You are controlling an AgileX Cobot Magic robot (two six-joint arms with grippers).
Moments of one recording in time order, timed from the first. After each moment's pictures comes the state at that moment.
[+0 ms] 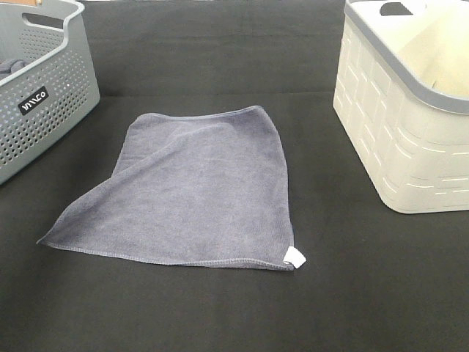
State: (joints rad) left arm -0.08 1.76 -2.11 0.04 1.18 0.02; right arm 0.12 1.82 -2.15 -0.05 1.20 -0.03
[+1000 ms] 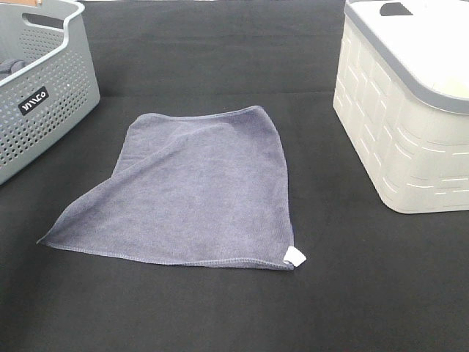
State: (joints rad) left arm -0.08 1.17 -1.22 0.00 1.13 -0.06; right arm 0.12 1.03 -1.13 -0.19 1.13 -0.01
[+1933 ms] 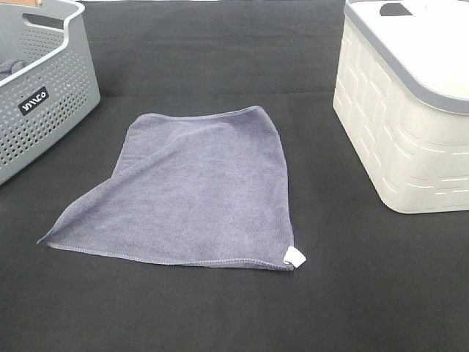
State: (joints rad) left arm -0.08 0.26 -0.53 0.00 1.04 -0.08; right arm 0.12 0.31 -0.50 -0.10 1.05 -0.01
